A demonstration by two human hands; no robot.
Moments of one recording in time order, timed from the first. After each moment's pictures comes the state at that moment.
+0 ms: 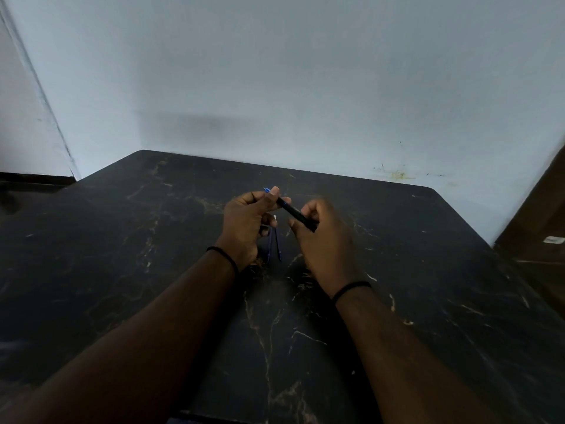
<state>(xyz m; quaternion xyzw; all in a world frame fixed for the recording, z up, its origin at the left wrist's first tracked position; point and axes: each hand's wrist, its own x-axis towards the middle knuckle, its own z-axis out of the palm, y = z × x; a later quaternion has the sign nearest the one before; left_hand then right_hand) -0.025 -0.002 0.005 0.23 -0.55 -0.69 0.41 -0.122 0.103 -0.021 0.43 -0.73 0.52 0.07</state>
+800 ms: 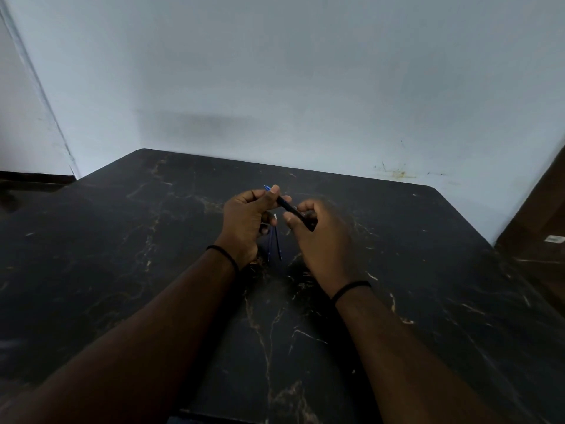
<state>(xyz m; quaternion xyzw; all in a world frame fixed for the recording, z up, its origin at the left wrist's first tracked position) -0.024 -0.002 0.005 0.23 -0.56 -0.69 0.41 -0.122 0.100 -0.022 0.43 -0.74 0.52 0.06</state>
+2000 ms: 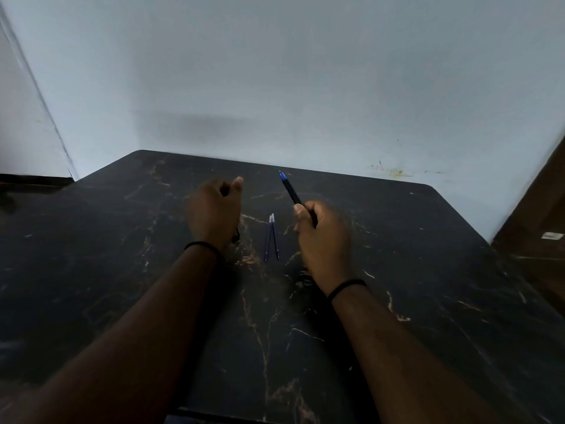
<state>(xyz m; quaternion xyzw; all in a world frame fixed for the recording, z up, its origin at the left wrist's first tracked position) -0.004 -0.036 0.010 0.41 -0.73 -0.29 0.47 -0.117 0.101 -0.017 0.39 -0.74 0.54 0.04</state>
